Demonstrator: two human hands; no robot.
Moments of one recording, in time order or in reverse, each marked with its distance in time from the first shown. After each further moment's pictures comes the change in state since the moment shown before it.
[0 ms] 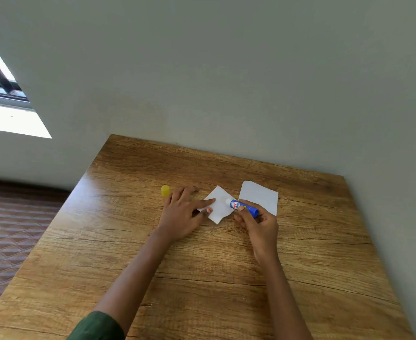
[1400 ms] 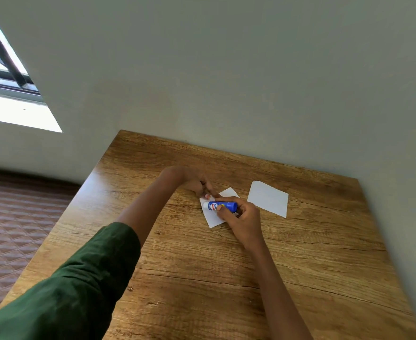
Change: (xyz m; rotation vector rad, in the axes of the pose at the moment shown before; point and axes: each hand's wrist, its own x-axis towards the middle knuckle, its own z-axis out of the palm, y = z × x) left_hand 0.105 -0.019 -0.057 -0.110 -0.840 0.115; right_hand 0.004 -0.006 0.041 -0.276 -0.294 -0.172
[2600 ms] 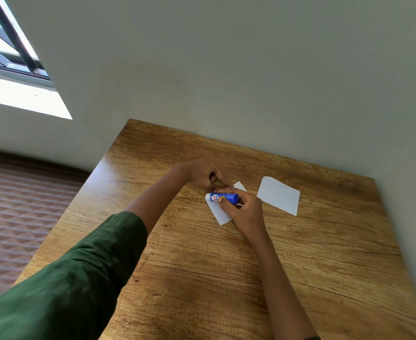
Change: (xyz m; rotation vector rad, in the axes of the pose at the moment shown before) left_hand 0.011 -0.016 0.011 0.075 0.308 0.216; right_hand 0.015 0.004 0.010 -0.055 -0.081 -0.038
